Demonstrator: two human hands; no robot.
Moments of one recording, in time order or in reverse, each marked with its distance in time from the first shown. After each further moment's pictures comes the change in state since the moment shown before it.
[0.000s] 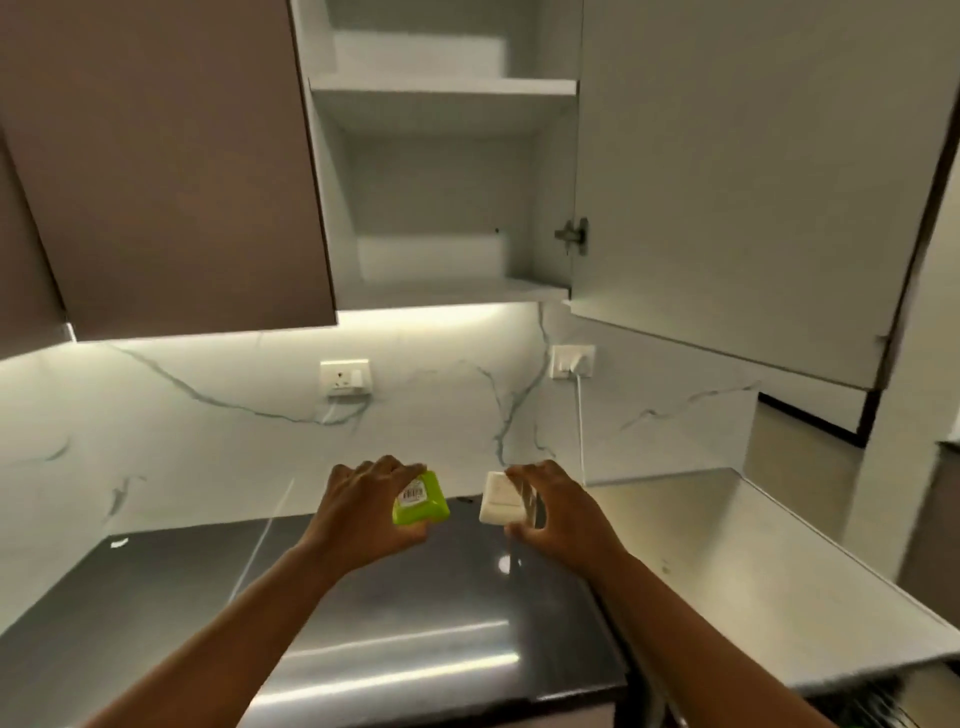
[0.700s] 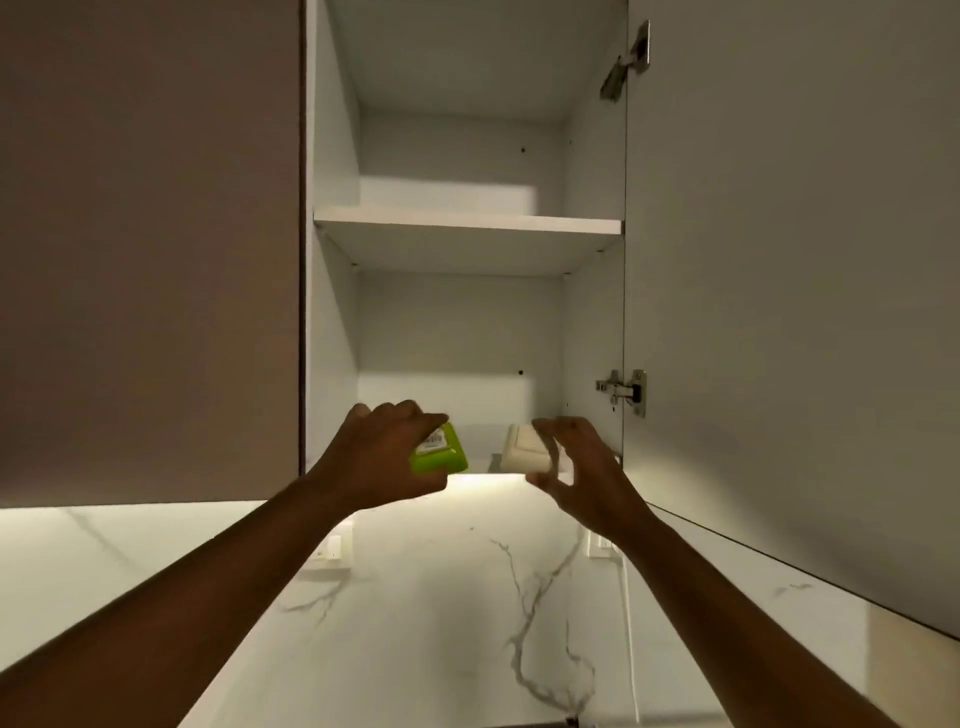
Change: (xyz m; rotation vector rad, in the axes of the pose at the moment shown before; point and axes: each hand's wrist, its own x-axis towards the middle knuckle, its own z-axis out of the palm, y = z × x) left_hand 0.292 -0.058 -0.084 0.166 0.243 0.109; right_hand 0.302 0.053 -0.087 -0.027 0.336 -0.222
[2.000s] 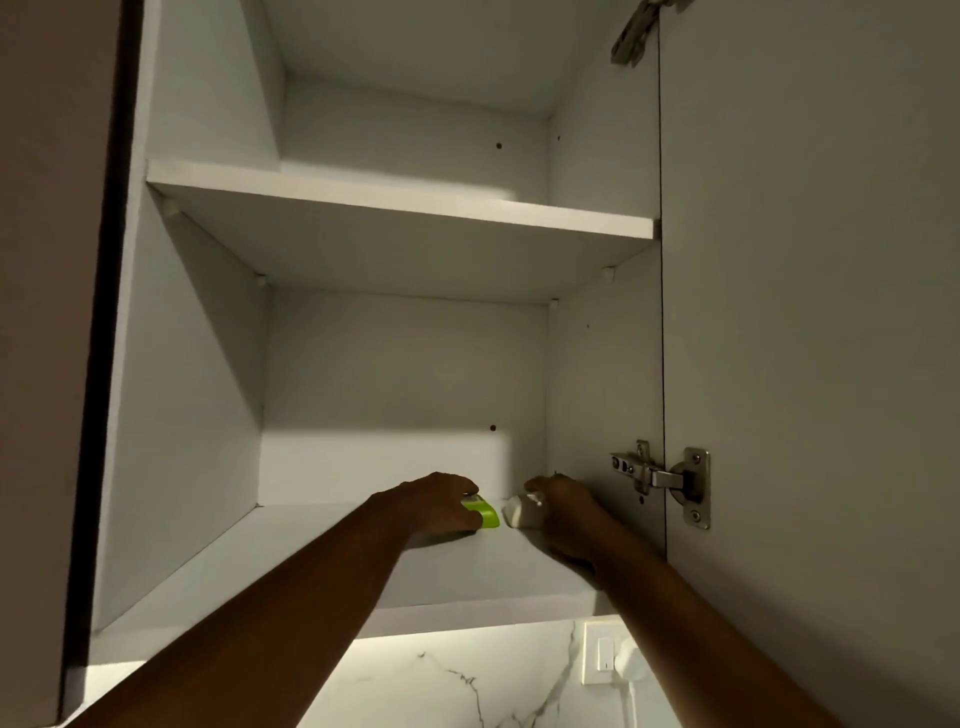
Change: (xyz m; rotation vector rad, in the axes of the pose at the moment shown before) left_hand 0.228 -0.005 0.174 -0.375 -0.492 -0.142; right_hand 0.163 0.135 0.074 -0.357 -0.377 0.344
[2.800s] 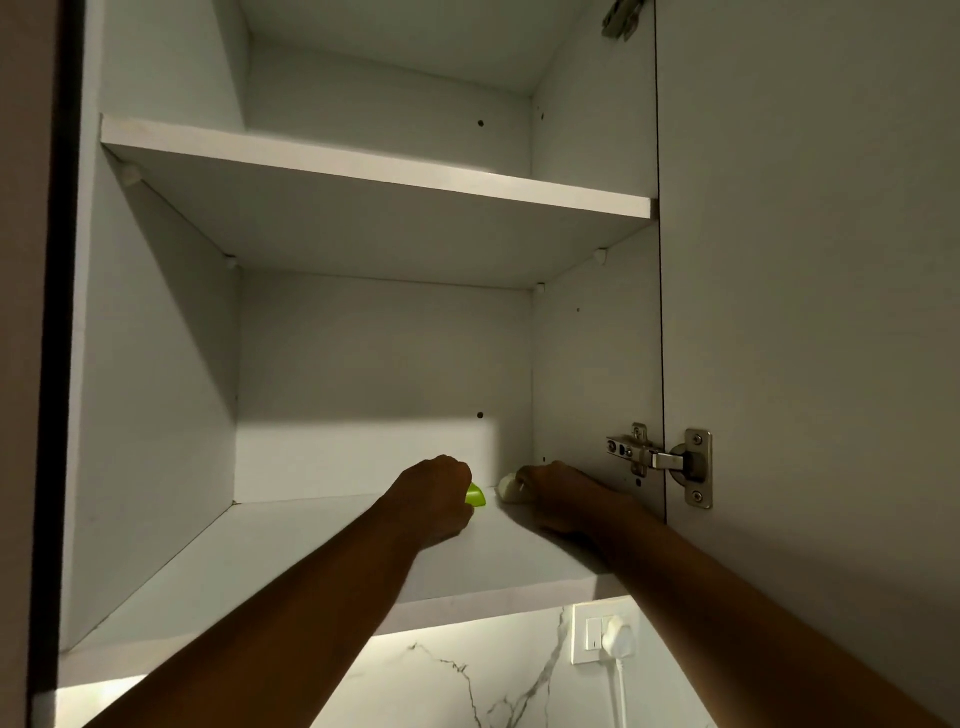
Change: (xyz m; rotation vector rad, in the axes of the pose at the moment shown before) left_hand -0.009 0.011 0.012 0.233 0.287 0.158; right_hand -0.010 -0.011 -0.017 -0.142 -0.089 -0.010
